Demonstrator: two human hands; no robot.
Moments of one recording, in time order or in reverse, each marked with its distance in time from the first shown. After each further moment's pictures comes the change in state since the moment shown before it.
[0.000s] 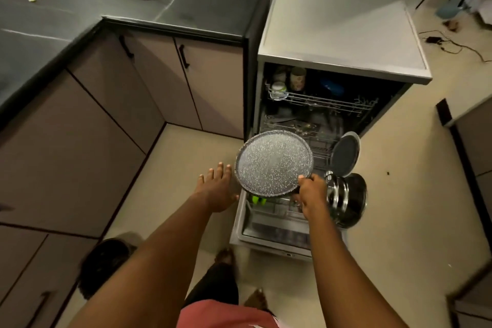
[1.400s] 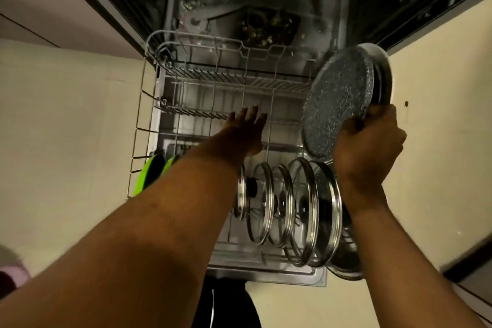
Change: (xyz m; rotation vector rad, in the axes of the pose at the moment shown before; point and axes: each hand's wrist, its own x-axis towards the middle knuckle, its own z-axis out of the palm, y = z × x) left_hand 0.563 0.251 0.220 0.242 -0.351 0.264; right_hand 0.477 0.030 -0.086 -0.762 0.550 -0.345
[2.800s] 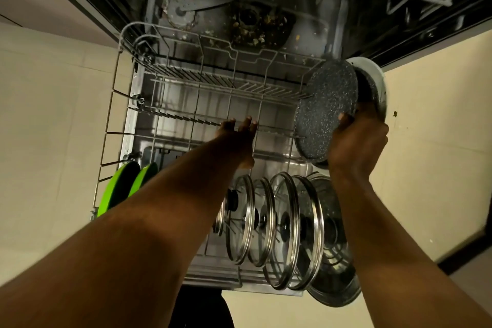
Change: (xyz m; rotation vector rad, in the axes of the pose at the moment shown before) left_hand 0.043 0.014 0.010 0.057 -0.104 -0.039; right_hand 0.066 0.012 0.048 -0.176 -0.112 -0.083
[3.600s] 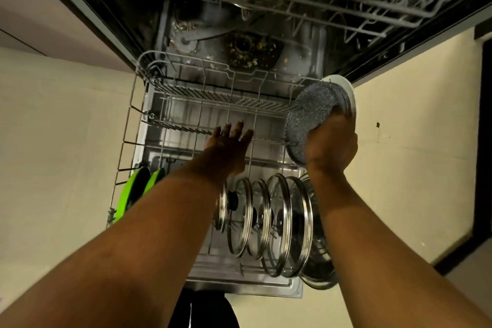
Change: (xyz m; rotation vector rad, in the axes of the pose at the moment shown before) left_hand -0.074 -0.004 -0.024 -0.050 0.098 0.011; right_hand -0.020 -0.021 -0.022 -0.123 -0.004 -0.046
